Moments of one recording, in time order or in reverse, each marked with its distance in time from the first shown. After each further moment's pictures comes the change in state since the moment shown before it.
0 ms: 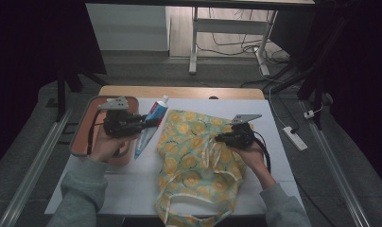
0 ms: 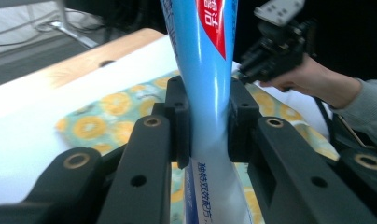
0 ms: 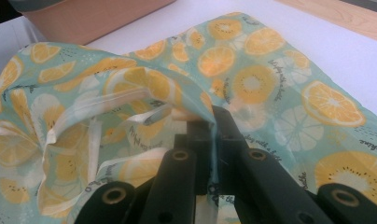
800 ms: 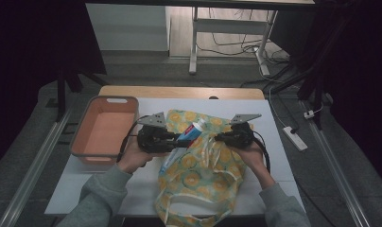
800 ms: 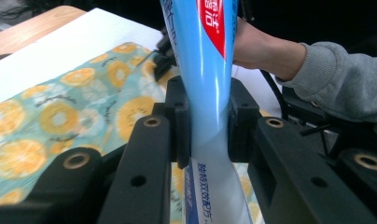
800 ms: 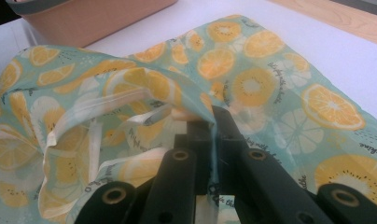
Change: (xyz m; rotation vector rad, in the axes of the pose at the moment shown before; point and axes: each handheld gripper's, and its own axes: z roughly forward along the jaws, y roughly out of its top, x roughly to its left) left arm -0.052 0.004 0.068 0.110 -0.184 0.107; right arm 0.000 0.002 0.001 -0.006 -0.003 0.000
